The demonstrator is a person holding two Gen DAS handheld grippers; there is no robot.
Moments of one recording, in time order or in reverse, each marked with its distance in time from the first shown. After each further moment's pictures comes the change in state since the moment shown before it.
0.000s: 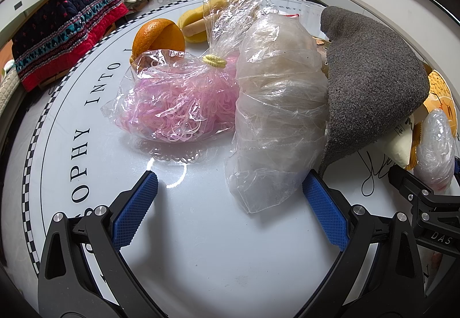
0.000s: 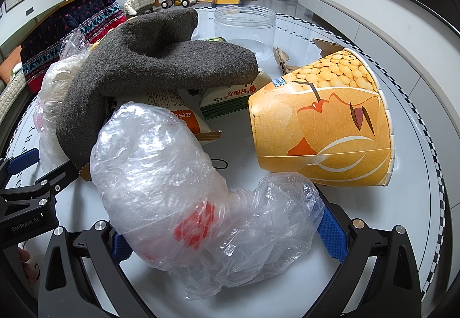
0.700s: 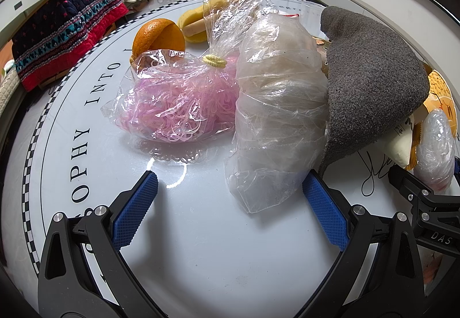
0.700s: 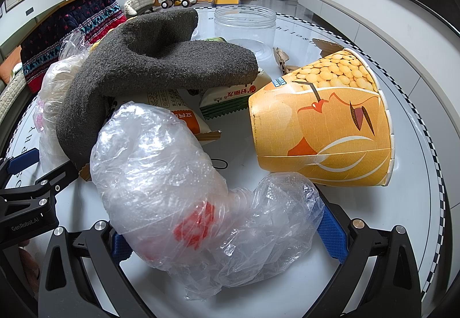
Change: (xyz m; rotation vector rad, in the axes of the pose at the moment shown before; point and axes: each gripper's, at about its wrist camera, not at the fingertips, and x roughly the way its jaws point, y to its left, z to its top) left arm 0.000 0.000 0.000 0.000 0.000 0.000; right arm 0.000 0.000 0.000 0.000 0.000 -0.001
